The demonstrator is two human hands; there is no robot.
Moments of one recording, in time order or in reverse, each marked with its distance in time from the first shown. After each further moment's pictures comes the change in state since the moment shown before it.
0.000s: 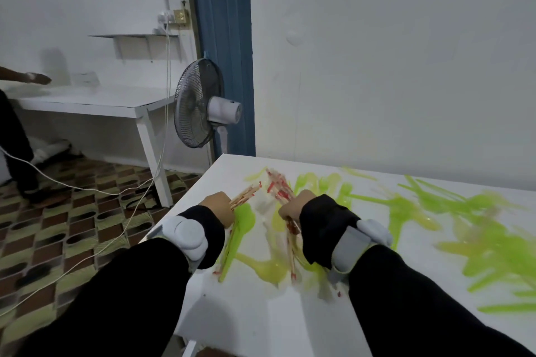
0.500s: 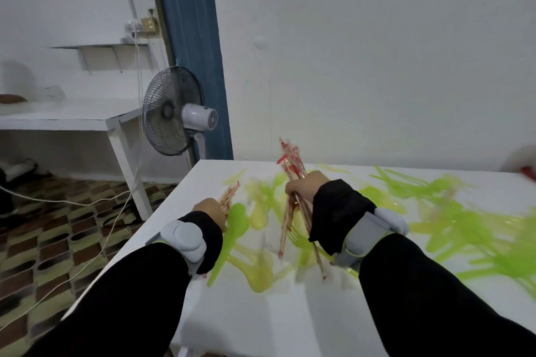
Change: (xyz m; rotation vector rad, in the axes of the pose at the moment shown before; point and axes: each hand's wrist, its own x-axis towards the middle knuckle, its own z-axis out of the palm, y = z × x) left_hand 0.007 0.023 0.018 0.065 0.050 -0.044; right_hand -0.041 0.017 -0.059 0.193 0.201 -0.123
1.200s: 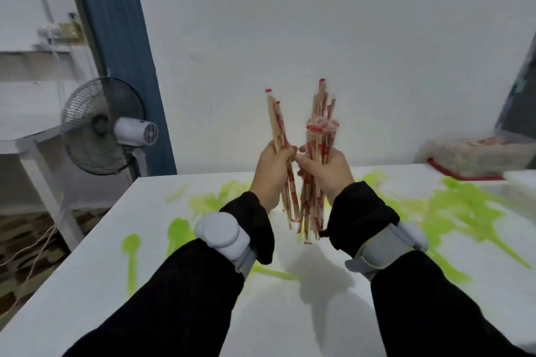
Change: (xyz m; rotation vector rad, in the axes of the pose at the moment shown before) left_hand -0.109 0.212 -0.038 -1.541 -0.196 0.609; right_hand -0.041 0.045 -0.095 0.539 0.411 -0.414
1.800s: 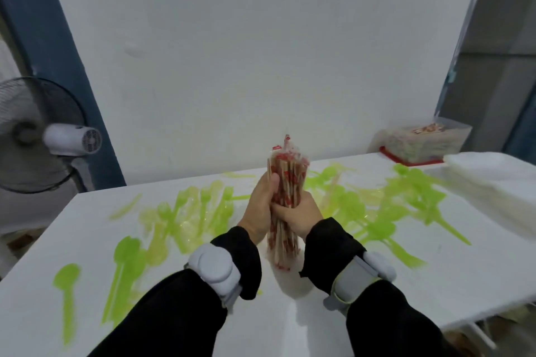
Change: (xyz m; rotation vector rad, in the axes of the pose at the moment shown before) left_hand -0.002 -0.079 0.024 -0.154 -0.276 0.038; right_hand -0.024 0.064 -0.024 -0.101 -0.012 0.145
